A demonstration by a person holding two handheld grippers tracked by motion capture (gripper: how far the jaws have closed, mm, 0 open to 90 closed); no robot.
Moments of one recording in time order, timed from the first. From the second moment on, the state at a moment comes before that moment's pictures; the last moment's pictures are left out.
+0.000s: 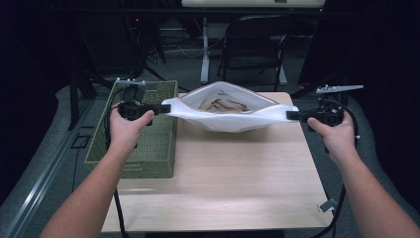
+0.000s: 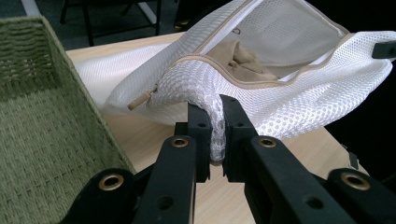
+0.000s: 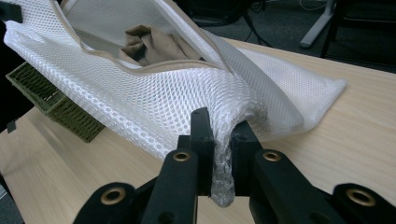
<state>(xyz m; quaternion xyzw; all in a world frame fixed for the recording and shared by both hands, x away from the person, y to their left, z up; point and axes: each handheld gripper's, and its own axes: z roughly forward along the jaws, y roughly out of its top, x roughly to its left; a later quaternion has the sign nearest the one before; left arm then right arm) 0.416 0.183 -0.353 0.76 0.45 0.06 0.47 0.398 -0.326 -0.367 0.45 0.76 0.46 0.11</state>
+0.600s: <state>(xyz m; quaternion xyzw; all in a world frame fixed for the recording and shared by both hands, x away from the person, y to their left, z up) 0.413 0.179 -0.324 0.76 0.43 0.09 0.48 0.399 -0.329 -0.337 0.44 0.75 0.47 0.15</state>
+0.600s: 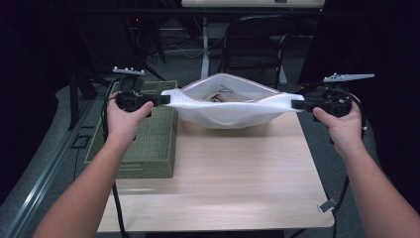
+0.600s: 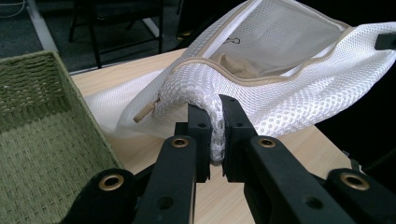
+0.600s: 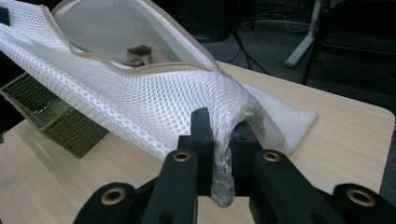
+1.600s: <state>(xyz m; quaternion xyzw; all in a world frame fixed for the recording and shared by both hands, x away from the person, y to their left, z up) 0.409 0.184 -0.311 0.75 0.43 0.10 0.49 0.393 -0.333 -0.319 0.43 0.75 0.48 0.17</state>
